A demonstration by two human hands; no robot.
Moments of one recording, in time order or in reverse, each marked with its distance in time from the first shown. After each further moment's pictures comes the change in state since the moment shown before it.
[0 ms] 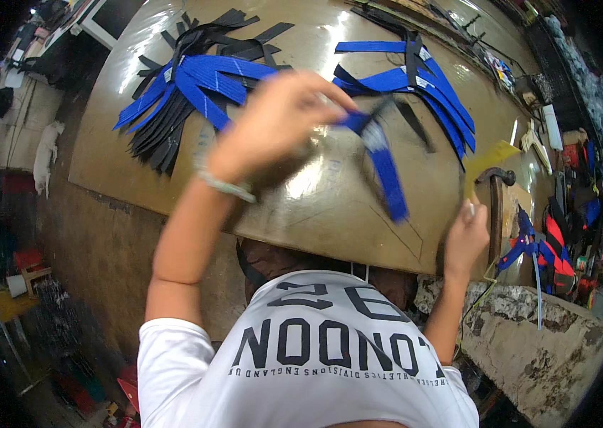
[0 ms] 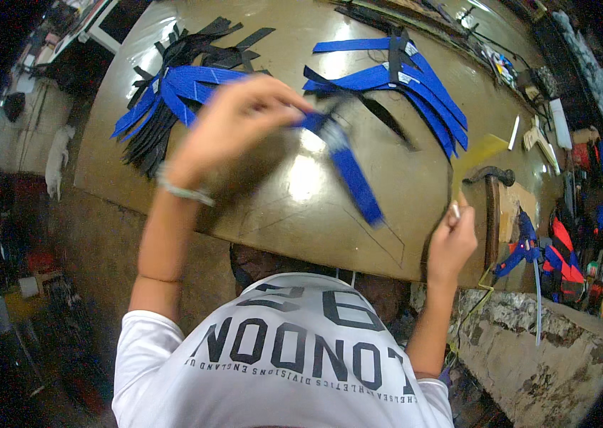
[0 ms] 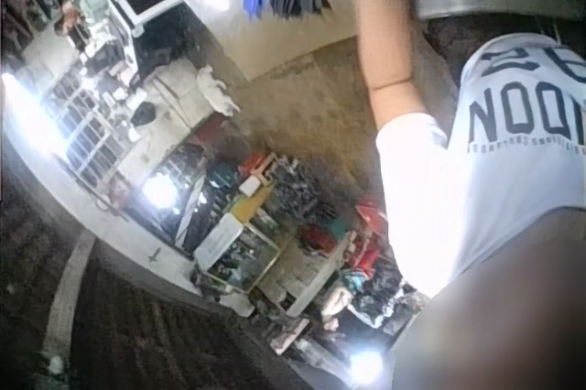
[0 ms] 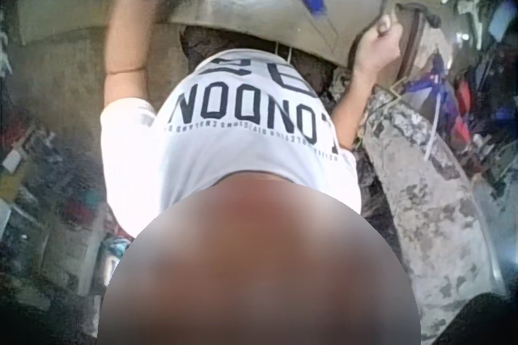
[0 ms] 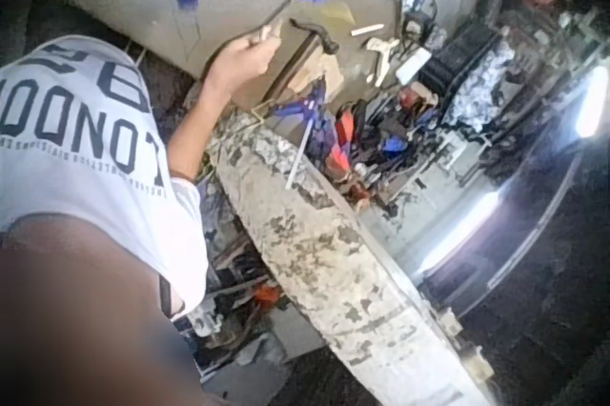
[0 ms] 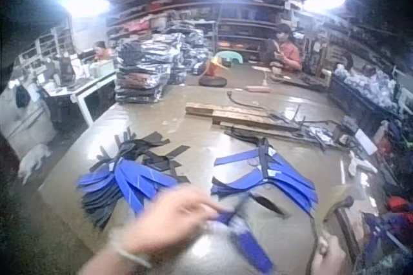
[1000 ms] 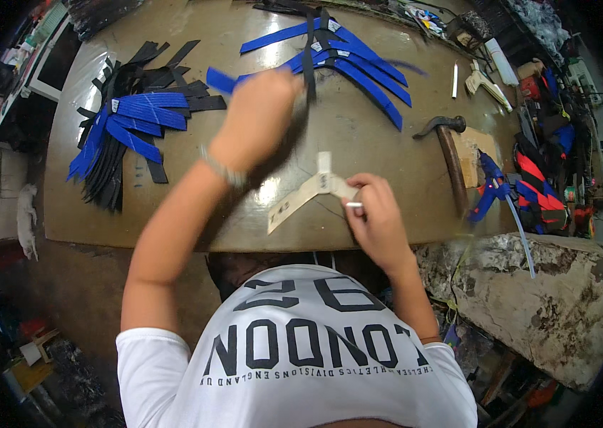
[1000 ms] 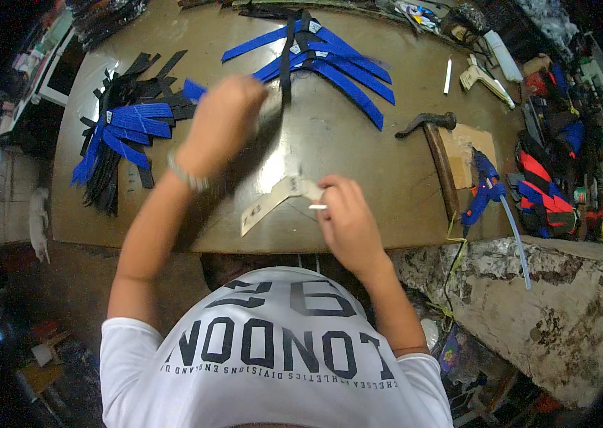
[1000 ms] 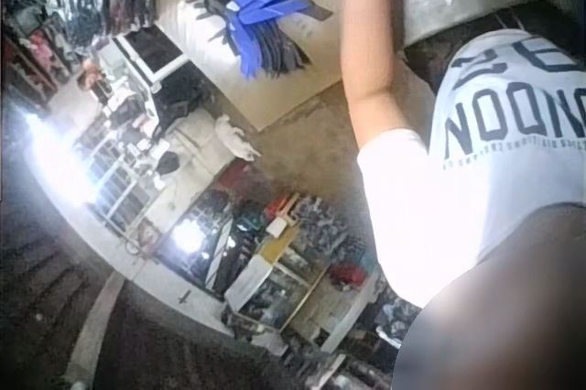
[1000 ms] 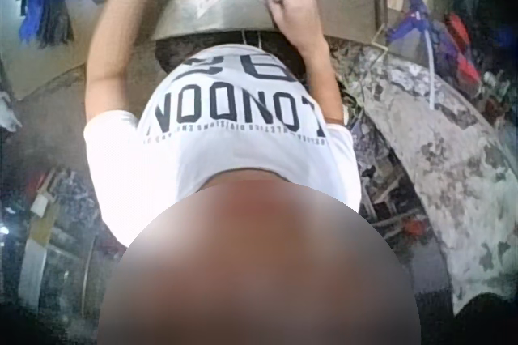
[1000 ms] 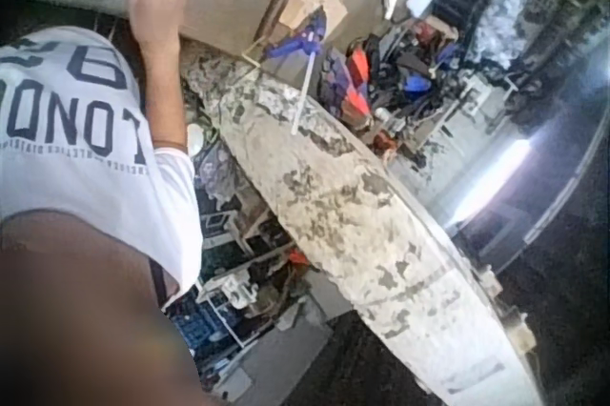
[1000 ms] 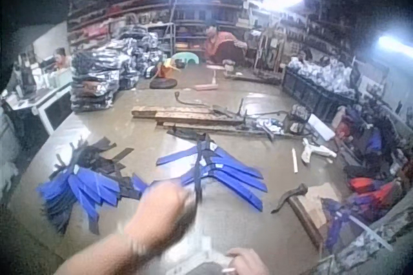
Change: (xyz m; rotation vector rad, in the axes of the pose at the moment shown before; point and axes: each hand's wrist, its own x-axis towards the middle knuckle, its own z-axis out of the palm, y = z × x) left_hand 0.053 0.001 0.085 0.838 -0.148 0.135; right_hand -0.032 -0.030 -0.005 0.398 -0.352 -0.544
